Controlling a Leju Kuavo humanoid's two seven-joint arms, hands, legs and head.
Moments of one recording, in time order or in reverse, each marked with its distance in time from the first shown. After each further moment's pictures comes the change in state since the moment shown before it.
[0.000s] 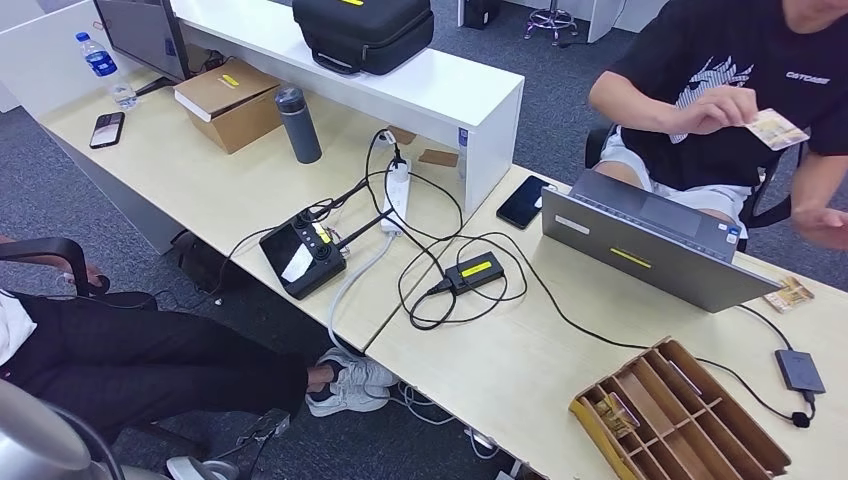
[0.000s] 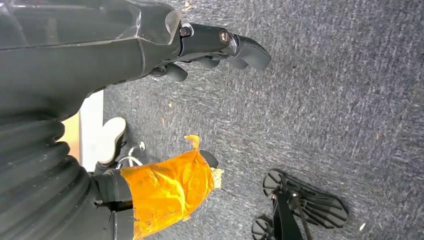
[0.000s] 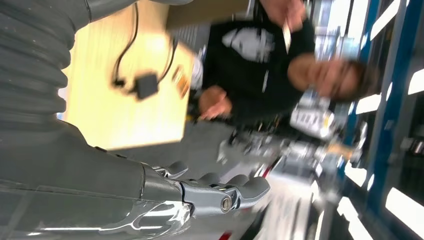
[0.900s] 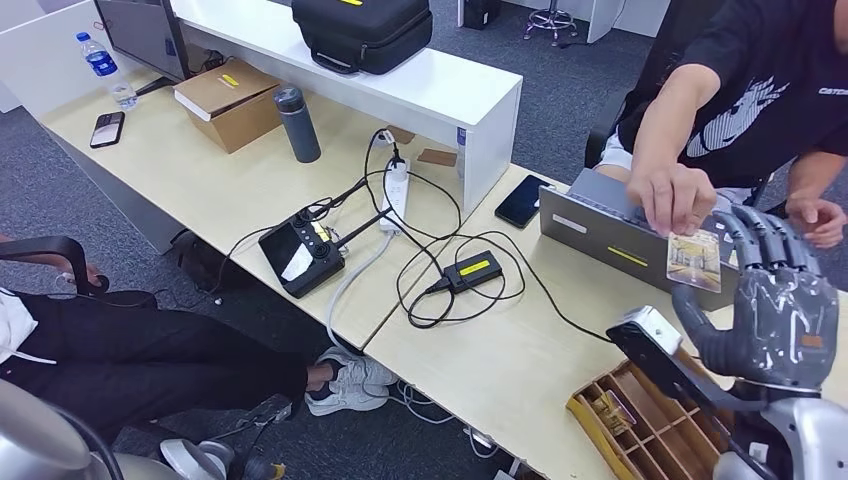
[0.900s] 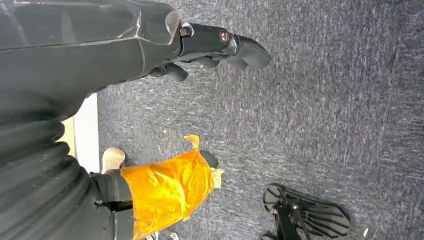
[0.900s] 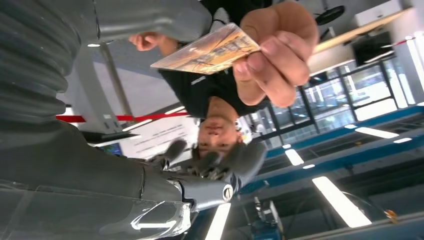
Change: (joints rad) left arm -0.022 0.077 -0.025 0.034 -0.106 -0.034 -0.056; right arm -0.506 -0.076 0.859 0.241 0.909 -0.411 0.483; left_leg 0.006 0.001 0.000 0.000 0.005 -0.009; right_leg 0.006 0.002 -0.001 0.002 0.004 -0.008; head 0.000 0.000
